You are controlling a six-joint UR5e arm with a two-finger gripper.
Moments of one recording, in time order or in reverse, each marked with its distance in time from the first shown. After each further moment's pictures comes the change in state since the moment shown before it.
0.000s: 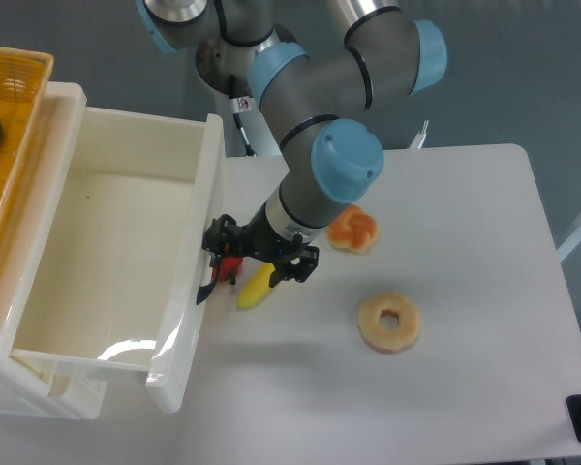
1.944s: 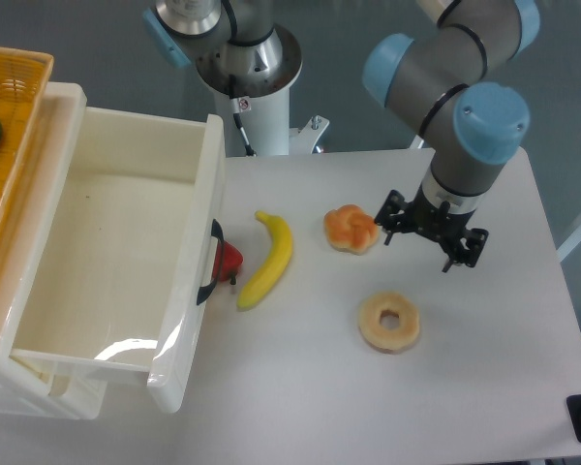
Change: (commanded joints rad) arm 0.305 -0.069 0.051 0.175 0.402 0.783
